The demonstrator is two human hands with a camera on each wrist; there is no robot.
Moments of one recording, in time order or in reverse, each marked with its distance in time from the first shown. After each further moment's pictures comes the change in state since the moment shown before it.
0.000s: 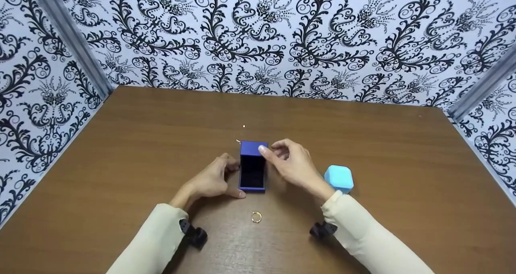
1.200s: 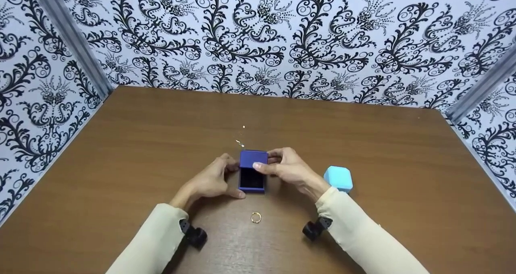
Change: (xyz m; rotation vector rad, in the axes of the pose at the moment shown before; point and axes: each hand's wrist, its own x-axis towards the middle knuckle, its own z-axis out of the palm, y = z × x) left_hand -0.001 0.001 0.000 -0.004 -0.002 -0.024; right_hand 0.009 0.010 0.009 0.340 -0.298 0.191
